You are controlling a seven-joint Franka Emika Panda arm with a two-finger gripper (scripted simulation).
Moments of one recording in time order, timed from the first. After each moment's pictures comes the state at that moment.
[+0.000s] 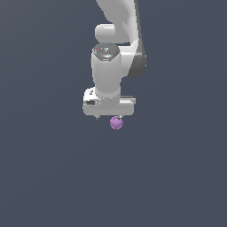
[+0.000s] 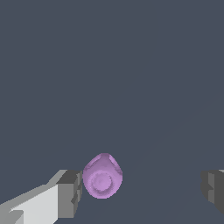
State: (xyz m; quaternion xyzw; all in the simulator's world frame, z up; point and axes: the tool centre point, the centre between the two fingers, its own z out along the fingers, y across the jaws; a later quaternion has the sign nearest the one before) arm -0.004 -0.020 0.191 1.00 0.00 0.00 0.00
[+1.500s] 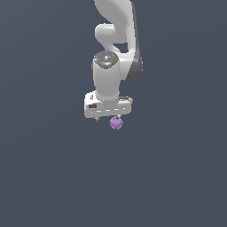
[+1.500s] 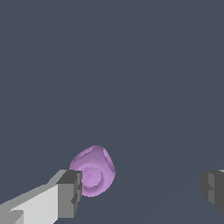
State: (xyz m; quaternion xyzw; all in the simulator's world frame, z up) arm -0.021 -0.025 0.164 1.00 0.07 0.00 0.01
